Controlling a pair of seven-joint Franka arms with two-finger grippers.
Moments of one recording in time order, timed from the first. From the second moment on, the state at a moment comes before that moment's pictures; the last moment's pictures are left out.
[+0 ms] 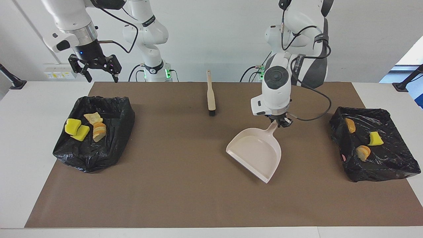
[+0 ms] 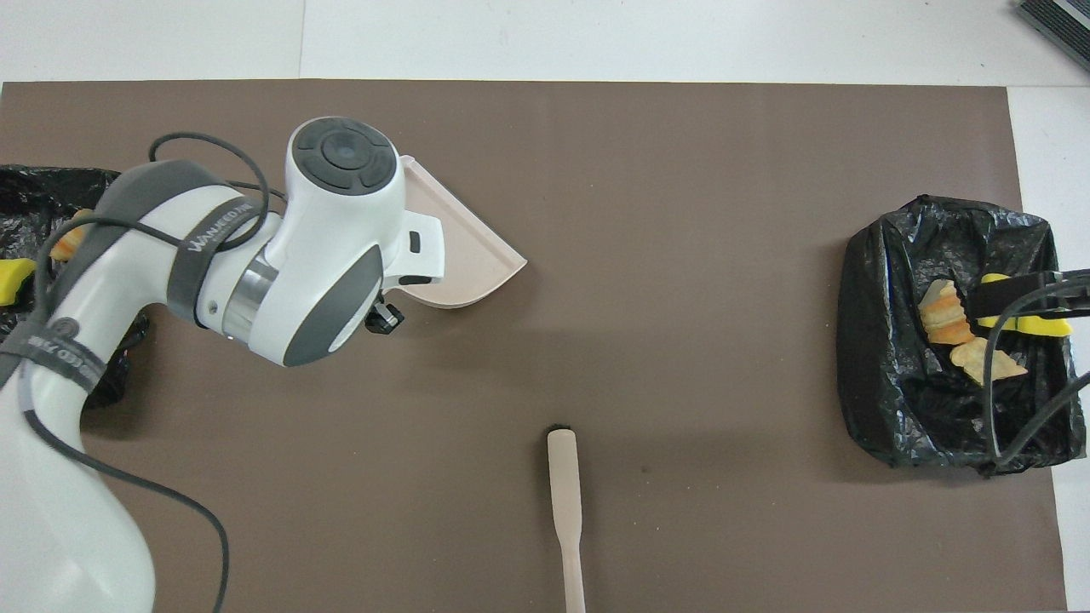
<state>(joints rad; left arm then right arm) -0.24 0.34 -0.29 -1.59 0.26 1.66 0.18 -0.05 -0.10 0.02 -1.64 -0.03 1.57 -0.03</state>
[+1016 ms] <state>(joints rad) -0.45 0.66 -0.33 -1.30 0.14 1.84 -0.68 0.04 -0.10 -0.05 -1.64 -0.03 1.57 -0.03</state>
